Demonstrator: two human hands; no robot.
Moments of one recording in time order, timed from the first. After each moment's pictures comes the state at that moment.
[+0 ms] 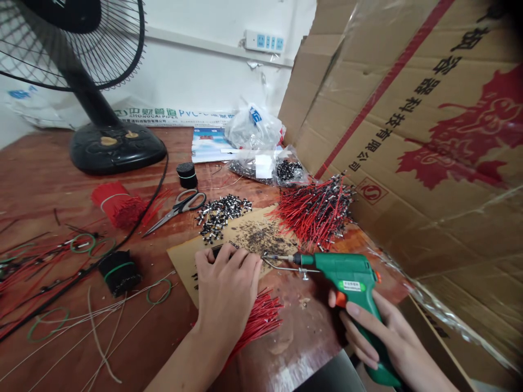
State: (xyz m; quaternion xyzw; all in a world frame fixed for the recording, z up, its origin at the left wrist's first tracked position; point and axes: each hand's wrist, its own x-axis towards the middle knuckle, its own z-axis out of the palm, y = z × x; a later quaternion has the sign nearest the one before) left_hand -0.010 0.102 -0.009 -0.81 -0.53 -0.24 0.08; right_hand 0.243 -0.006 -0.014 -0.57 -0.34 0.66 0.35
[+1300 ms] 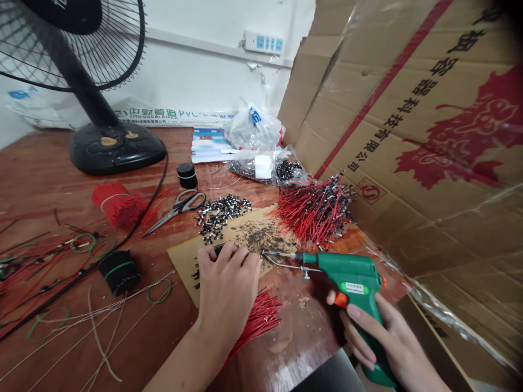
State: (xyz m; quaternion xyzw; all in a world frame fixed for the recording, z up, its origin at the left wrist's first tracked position) left_hand -0.009 0.101 -0.003 -0.82 -0.53 -0.20 0.07; right_hand 0.236 -0.011 -0.013 -0.59 -0.34 0.63 0.39
